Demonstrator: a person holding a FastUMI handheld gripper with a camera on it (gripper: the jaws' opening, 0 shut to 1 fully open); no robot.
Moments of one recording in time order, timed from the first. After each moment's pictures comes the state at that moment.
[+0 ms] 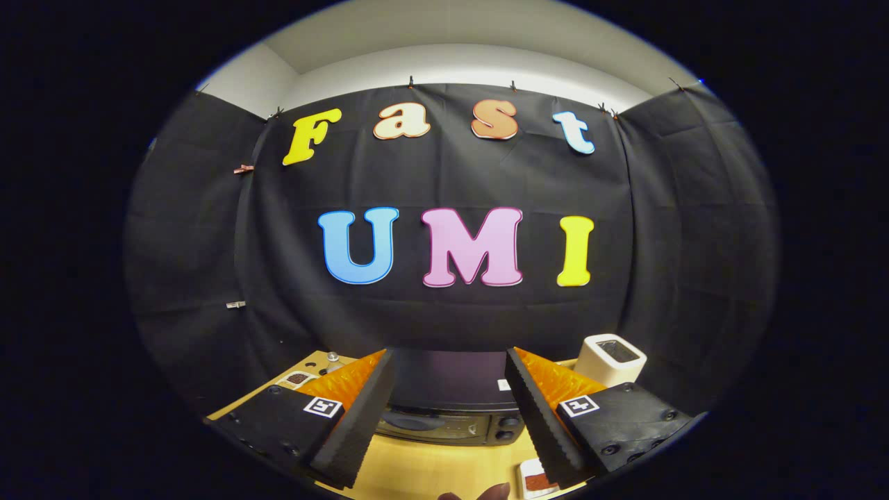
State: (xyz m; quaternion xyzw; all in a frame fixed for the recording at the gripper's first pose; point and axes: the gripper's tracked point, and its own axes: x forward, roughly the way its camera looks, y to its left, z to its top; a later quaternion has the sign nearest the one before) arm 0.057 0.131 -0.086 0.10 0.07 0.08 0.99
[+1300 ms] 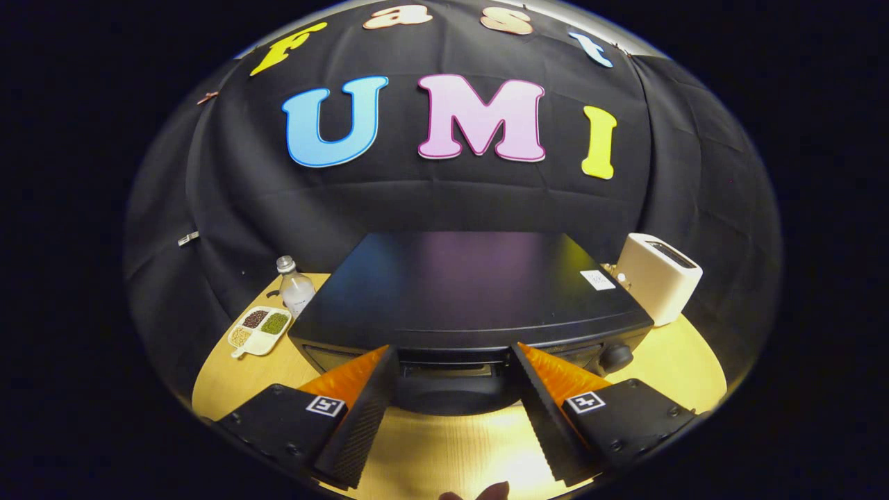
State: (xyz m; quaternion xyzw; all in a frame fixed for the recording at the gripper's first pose) arm 0.133 0.226 -0.287 0.07 0.28 0.03 0.96
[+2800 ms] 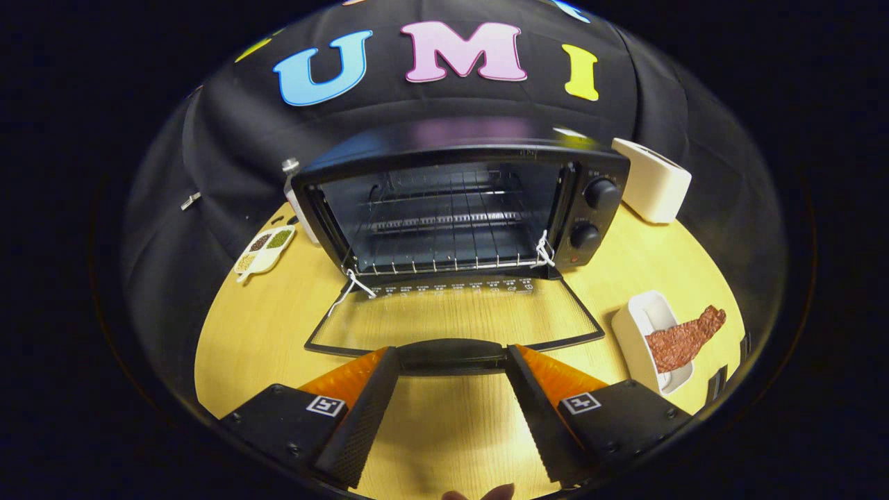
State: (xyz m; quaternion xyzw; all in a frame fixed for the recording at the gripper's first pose) arm -0.009 0.225 -0.372 0.10 0.43 0.04 0.90
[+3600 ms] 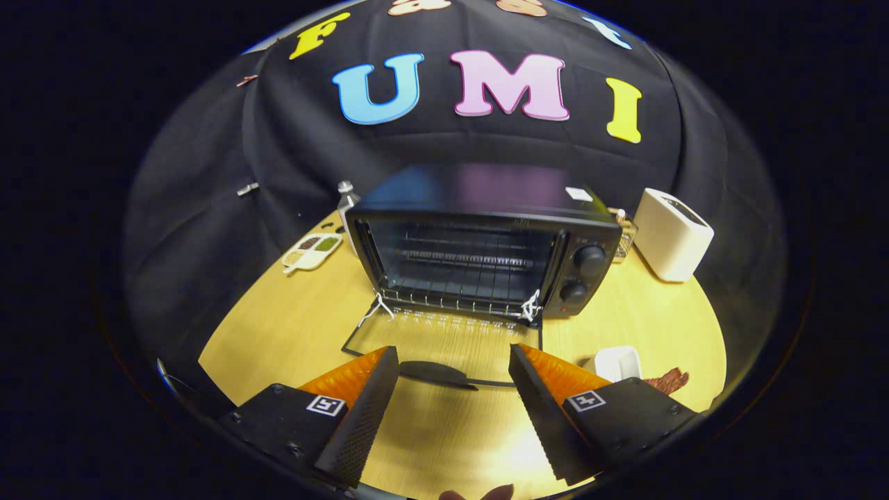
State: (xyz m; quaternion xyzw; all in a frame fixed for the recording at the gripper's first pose) arm -0.013 0.178 -0.284 0.07 0.33 0.17 0.93
